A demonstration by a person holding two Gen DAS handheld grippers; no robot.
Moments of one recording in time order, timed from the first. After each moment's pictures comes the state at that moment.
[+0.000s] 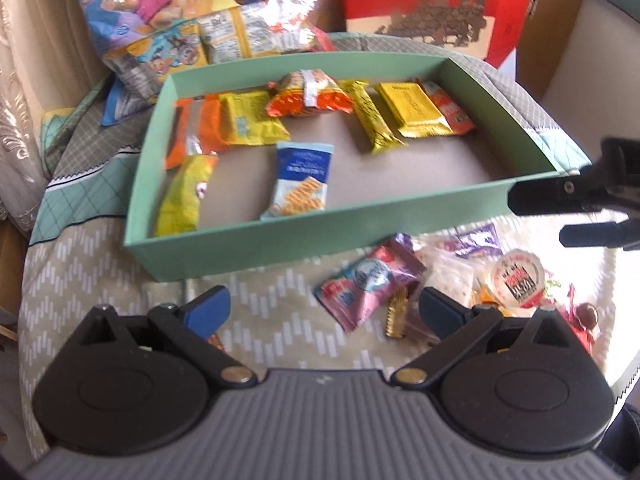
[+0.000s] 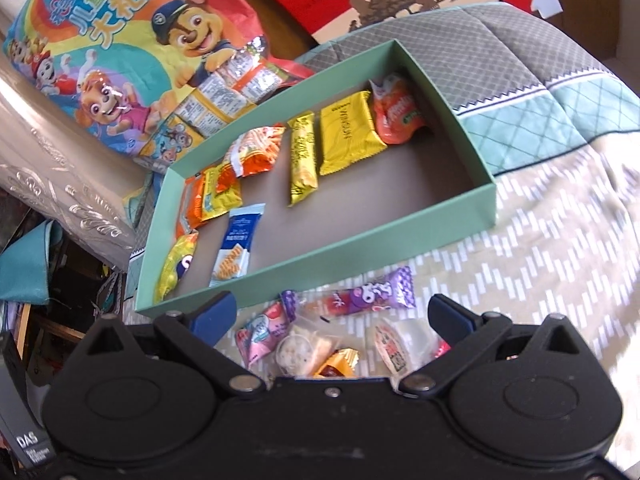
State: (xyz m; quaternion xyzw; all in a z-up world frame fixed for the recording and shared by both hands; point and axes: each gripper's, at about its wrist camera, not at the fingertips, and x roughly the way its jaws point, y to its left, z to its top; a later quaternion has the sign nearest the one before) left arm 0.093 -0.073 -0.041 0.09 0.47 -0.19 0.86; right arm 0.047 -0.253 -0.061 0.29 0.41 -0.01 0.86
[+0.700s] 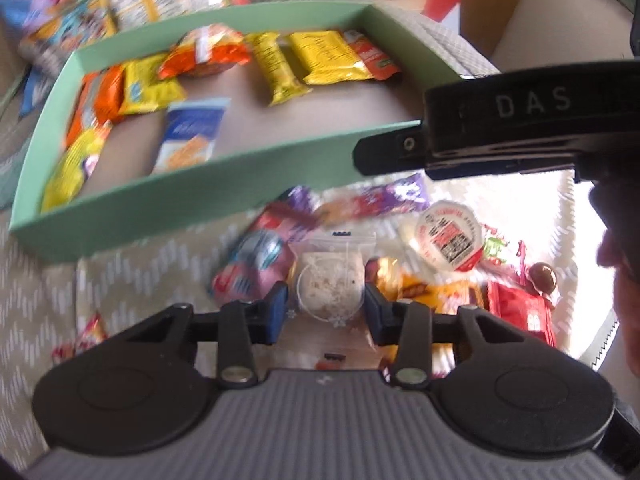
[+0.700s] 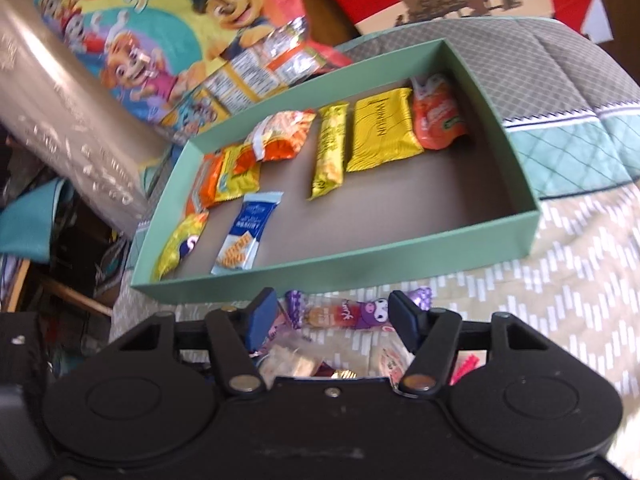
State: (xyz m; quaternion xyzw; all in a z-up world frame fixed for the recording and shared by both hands) left arm 0.083 -0.110 -0.071 0.08 0.52 -0.26 0.81; right arm 0.078 -0.229 -0.066 0.21 0.42 0.06 0.88
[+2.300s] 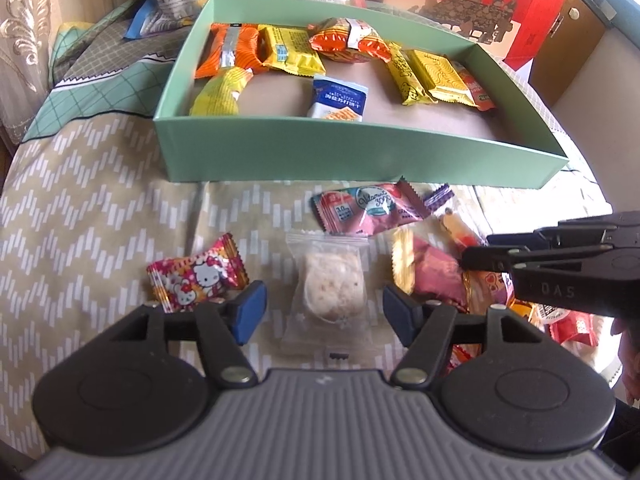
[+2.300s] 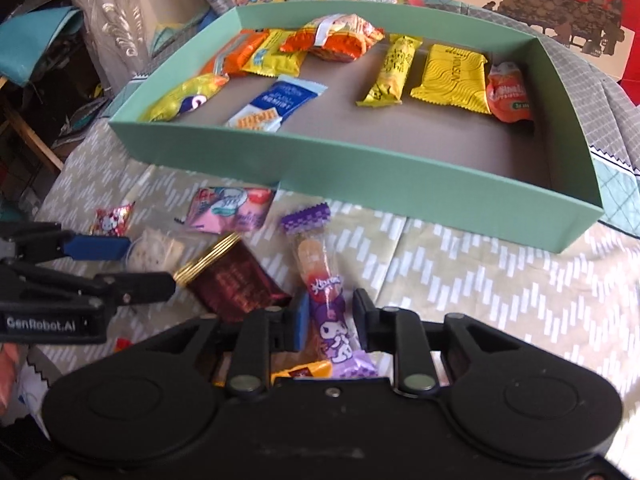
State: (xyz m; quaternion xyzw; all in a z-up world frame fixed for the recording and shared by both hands) left arm 0.077 -0.026 -0.077 0.00 0.51 -0.18 0.84; right arm 0.062 -0.161 -0.097 -0.01 0.46 0.07 0.88
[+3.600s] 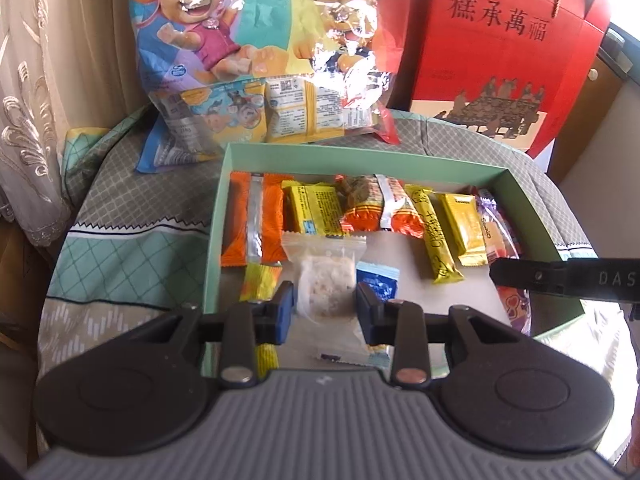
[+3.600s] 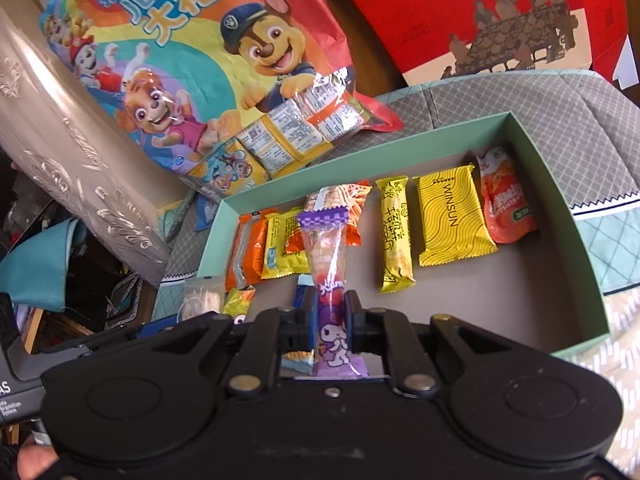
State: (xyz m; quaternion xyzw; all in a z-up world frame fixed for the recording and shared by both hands) left arm 0.194 -0.032 -0.001 0.00 0.44 -0.15 0.88; right arm 0.146 -0.208 -0.023 0.23 0.38 0.04 0.89
